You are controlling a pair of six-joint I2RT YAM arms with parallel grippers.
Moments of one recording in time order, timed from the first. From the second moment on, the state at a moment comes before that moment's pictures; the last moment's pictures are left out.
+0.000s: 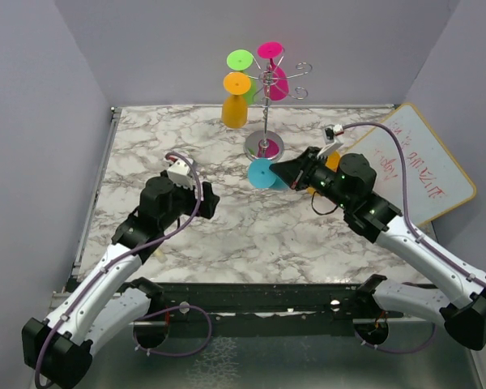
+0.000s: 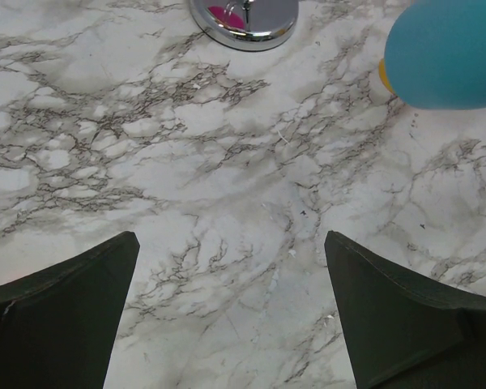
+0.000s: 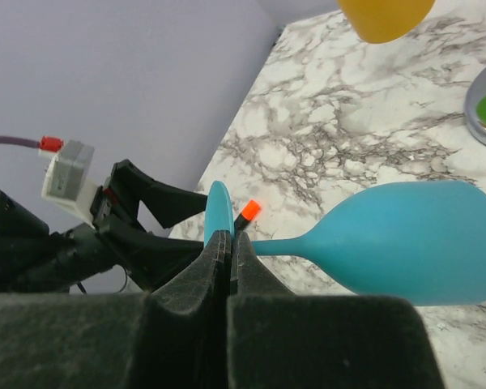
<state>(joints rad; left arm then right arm) -0.47 0.82 0.65 -0.20 0.05 -0.18 0.69 1.04 0.92 0.05 -0.06 0.70</state>
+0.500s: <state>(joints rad) -0.47 0.73 0.79 -0.16 0.30 -0.33 0.69 1.14 0.87 0.09 -0.39 0.57</state>
